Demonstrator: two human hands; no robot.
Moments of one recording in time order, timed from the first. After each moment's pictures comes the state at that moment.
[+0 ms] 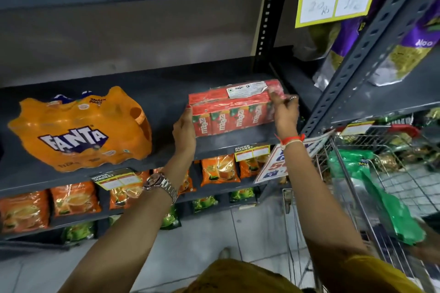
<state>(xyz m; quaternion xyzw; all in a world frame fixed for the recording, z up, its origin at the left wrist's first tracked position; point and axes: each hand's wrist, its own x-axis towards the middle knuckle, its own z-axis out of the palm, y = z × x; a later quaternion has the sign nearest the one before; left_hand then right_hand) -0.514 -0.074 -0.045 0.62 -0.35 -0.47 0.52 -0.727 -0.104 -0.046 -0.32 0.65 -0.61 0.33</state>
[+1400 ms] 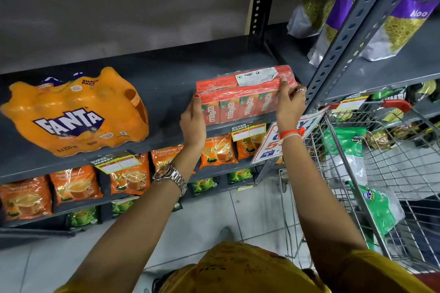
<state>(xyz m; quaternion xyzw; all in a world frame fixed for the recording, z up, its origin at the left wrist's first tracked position) -0.535 -0.044 -0.054 0.61 -0.42 -0.43 0.51 -0.723 -0.063 -0.048 -0.28 0.70 -0.60 0.25</state>
